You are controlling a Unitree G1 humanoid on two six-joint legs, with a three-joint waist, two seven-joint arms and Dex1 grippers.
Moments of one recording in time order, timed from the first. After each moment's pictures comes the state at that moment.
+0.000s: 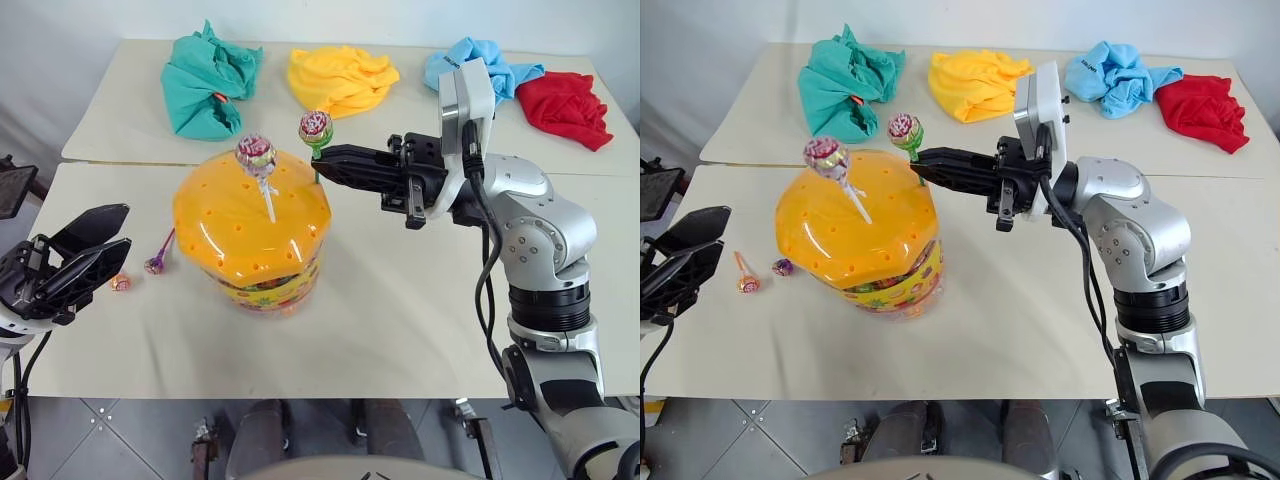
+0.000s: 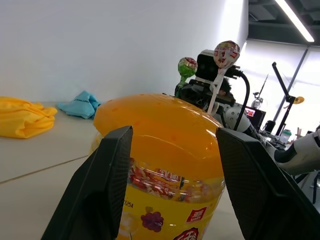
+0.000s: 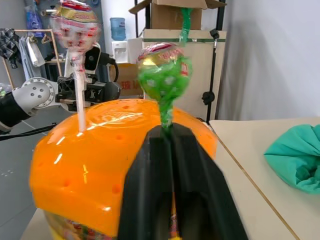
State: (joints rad) left arm 0.02 0.74 0.70 -0.26 -1.21 0.59 -1.10; right arm -0.80 -0.44 0.03 -0.19 0.74 0.59 1.00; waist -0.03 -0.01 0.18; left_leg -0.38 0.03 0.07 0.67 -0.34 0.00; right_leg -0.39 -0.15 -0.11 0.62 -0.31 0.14
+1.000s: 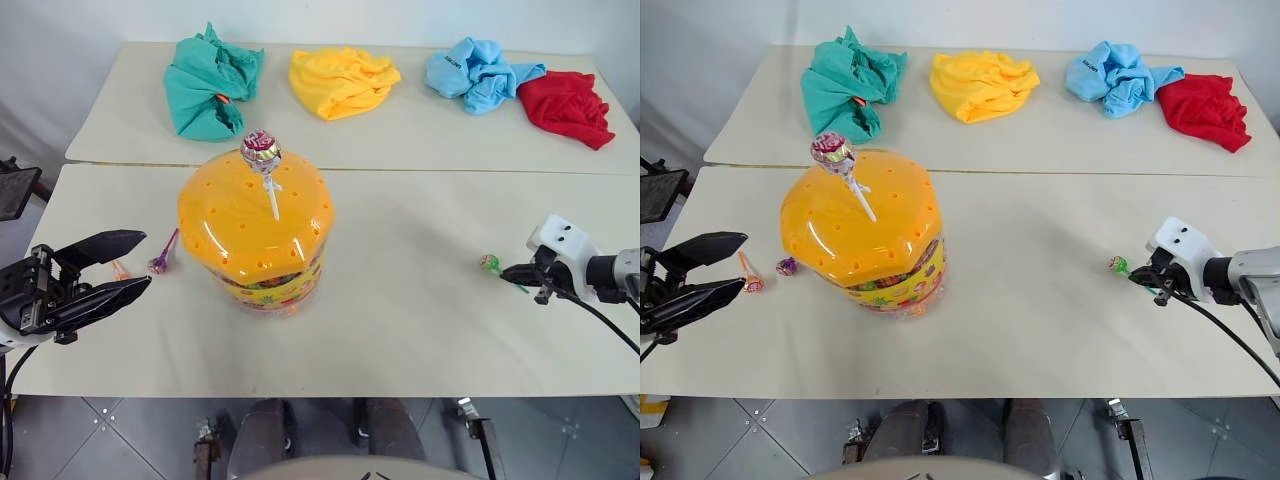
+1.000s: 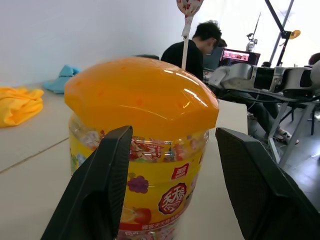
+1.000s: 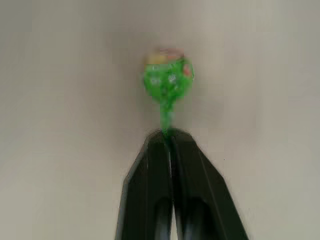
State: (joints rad) left arm 0.08 0.81 0.71 -0.30 -1.06 0.51 -1.26; right arm -0.33 -1.14 0.06 0.19 0.27 0.45 1.10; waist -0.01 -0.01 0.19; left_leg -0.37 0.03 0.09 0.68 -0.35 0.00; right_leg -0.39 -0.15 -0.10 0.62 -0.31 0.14
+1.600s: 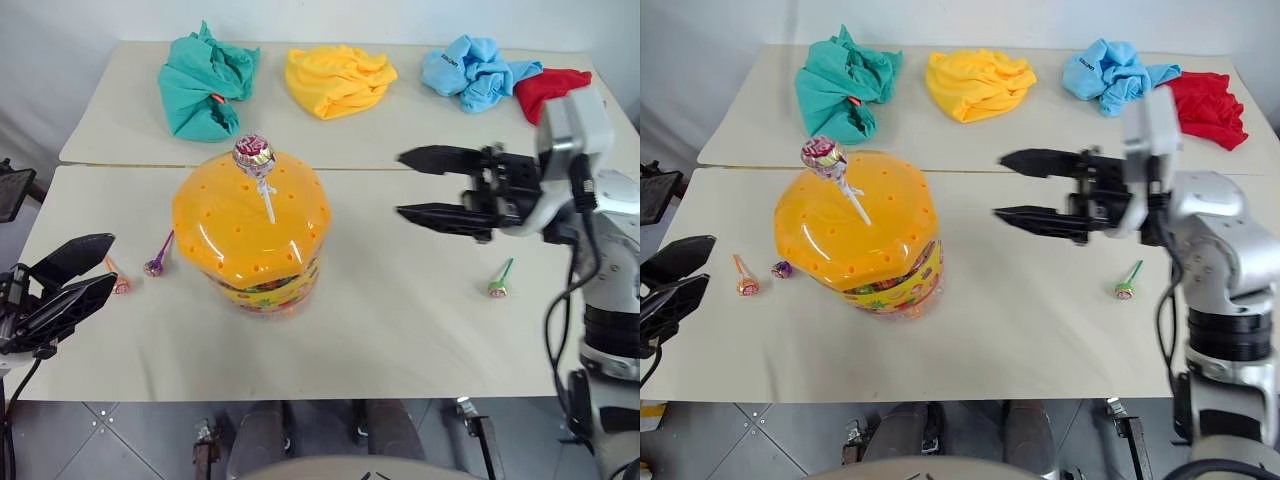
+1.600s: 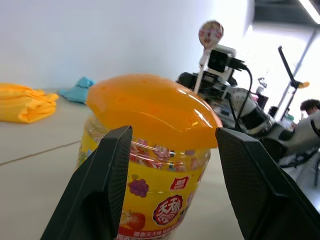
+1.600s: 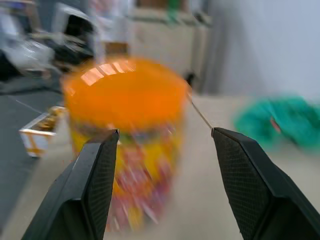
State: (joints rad) left arm 0.18 0.69 0.81 -0.33 -1.21 0.58 -1.15; right arm -0.70 -0.63 -0.07 -0.26 0.80 0.51 1.19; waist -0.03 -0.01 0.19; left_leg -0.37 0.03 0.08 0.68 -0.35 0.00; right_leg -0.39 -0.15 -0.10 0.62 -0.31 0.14
